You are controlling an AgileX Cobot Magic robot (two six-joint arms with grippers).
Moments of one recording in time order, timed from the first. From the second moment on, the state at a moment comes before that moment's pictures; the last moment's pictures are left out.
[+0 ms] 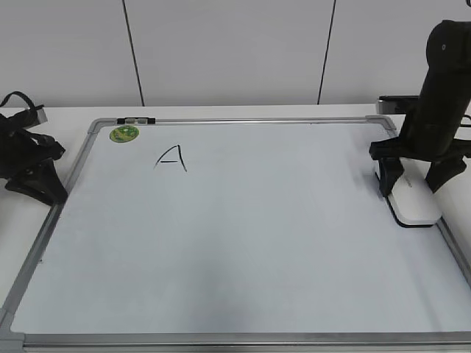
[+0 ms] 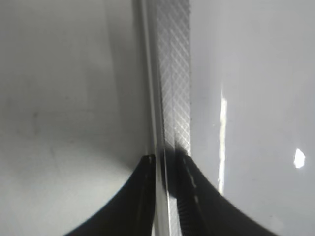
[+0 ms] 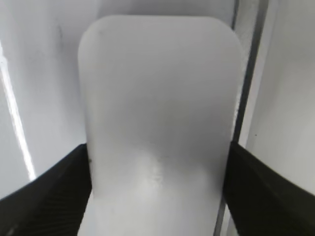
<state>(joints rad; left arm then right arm) 0.13 2.25 -1.59 -0.47 1.09 0.39 0.02 2.18 -1.66 0.02 1.16 -0.02</state>
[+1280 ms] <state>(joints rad) 0.05 1.98 -1.82 -0.28 1.22 0.22 0.02 1.66 -1.76 0.03 1.24 -0.05</state>
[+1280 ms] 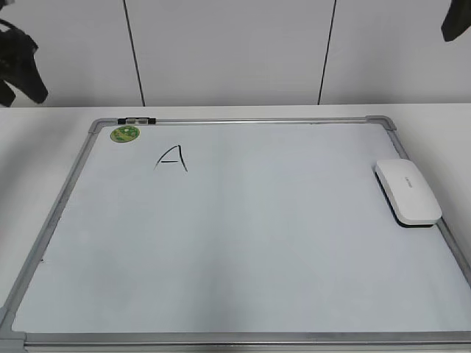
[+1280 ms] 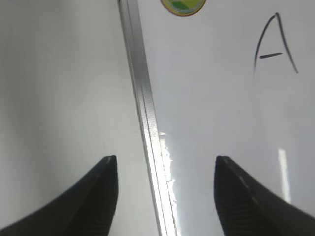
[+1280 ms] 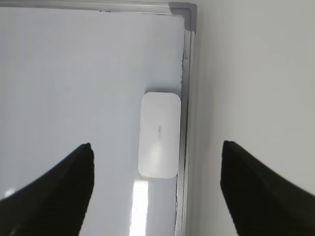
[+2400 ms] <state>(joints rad) -0.05 0.88 -1.15 -0.23 1.26 0.14 0.02 1.26 -1.51 0.16 1.26 -0.05</state>
